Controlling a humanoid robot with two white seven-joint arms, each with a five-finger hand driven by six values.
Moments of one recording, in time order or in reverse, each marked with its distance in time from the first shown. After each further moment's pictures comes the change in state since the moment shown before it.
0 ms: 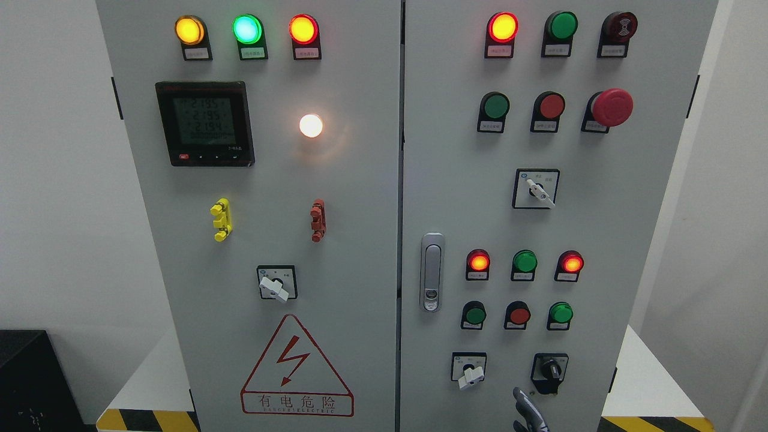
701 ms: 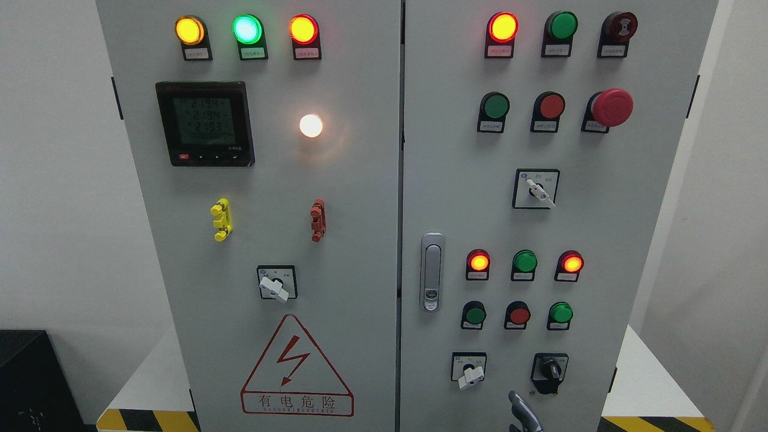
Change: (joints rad) left arm 0.000 0.000 0.000 0.000 0.000 -0.002 0.000; right arm 0.013 -0.001 0.007 -0.004 0.006 0.000 -0.002
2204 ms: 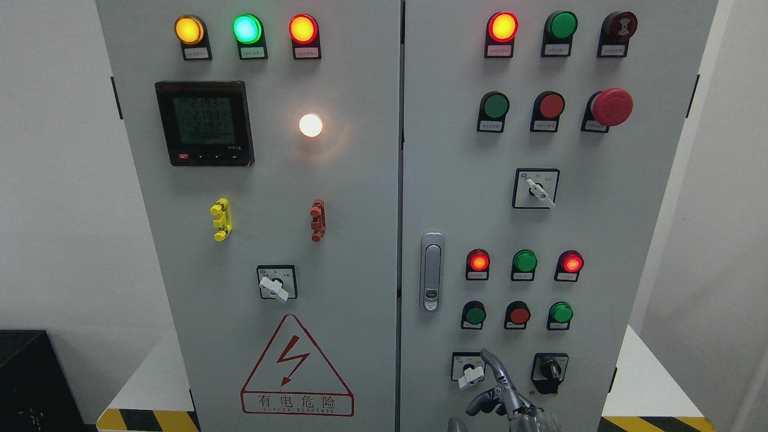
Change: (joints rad) left arm 0.000 0.000 0.000 0.000 0.000 0.003 0.000; right arm -0.198 0.003 0.005 -0.006 0.773 0.219 -0.090
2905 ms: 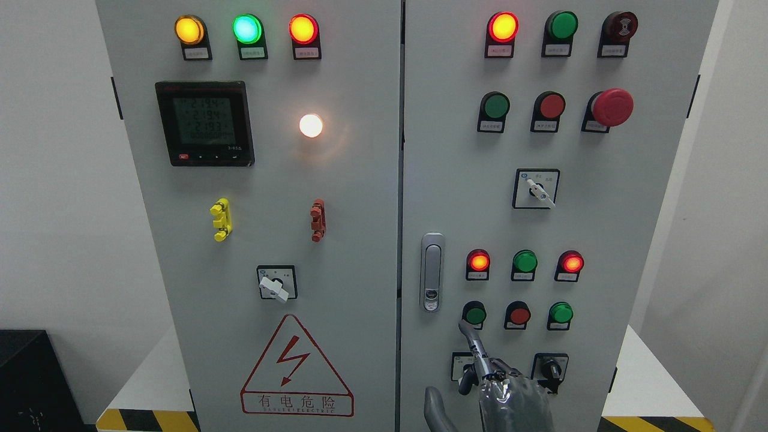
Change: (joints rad) left arm 0.000 0.000 0.000 0.000 0.000 0.000 0.000; right arm -0.130 0.004 0.089 0.042 0.272 0.177 -0.002
